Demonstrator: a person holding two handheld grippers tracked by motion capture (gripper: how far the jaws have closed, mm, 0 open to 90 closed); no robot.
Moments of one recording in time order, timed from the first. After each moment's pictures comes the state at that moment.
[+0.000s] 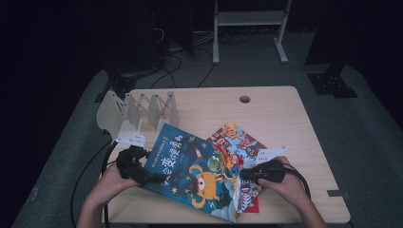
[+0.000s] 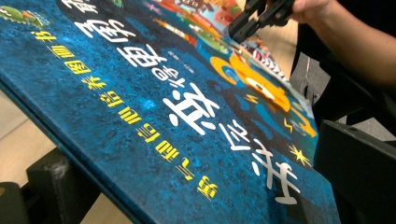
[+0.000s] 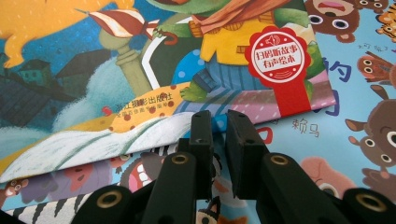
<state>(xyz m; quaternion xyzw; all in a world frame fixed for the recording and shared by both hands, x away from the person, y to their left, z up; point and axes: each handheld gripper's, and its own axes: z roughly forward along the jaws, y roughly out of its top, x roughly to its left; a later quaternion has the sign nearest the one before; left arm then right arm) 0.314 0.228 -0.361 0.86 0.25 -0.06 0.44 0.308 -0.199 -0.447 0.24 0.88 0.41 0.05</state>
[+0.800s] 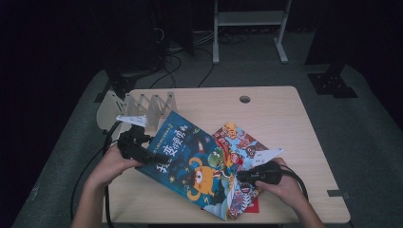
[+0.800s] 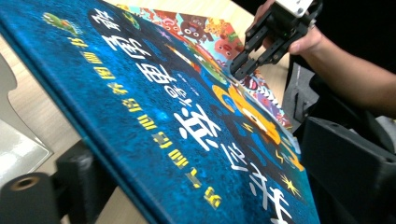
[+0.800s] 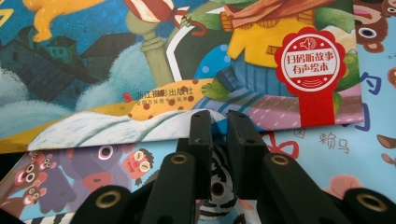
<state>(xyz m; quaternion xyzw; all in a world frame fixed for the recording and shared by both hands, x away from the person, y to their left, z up) 0.352 0.227 -0.330 0.85 0.25 -0.09 0.45 0.304 -0.189 -0.448 0.22 0.88 0.41 0.04</state>
